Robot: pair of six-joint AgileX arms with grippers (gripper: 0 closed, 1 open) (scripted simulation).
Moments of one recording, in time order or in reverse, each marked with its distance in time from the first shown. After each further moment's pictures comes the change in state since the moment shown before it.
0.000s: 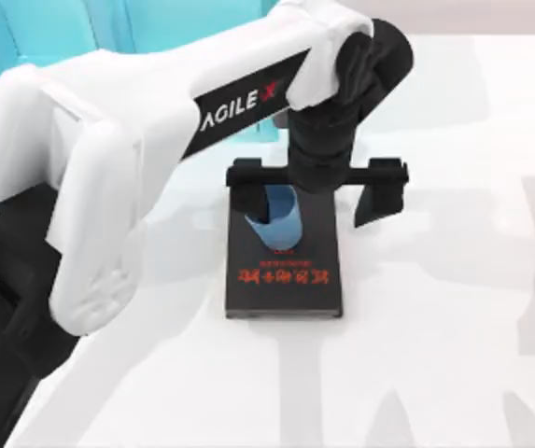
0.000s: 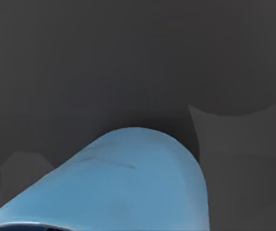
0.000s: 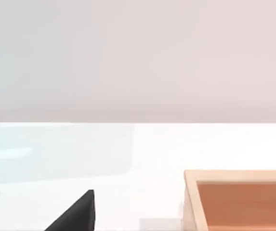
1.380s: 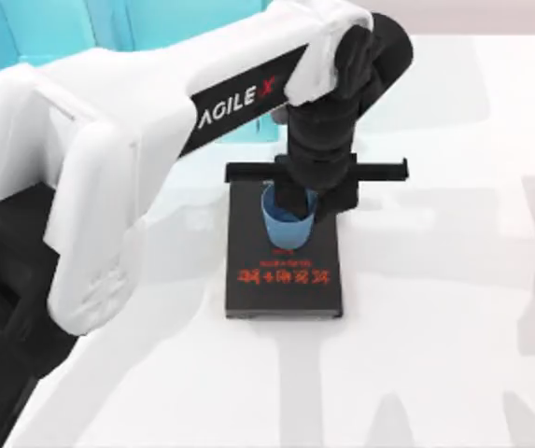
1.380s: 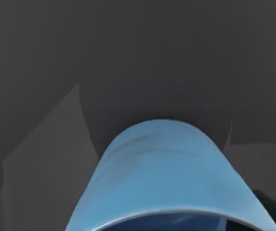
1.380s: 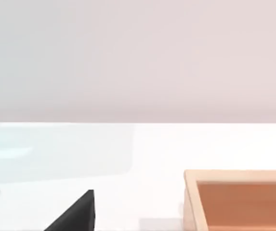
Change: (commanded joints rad) left arm -0.003 0.000 0.017 -0.017 0.000 -0.001; right arm 0.000 0.000 0.000 0.000 0.000 0.000
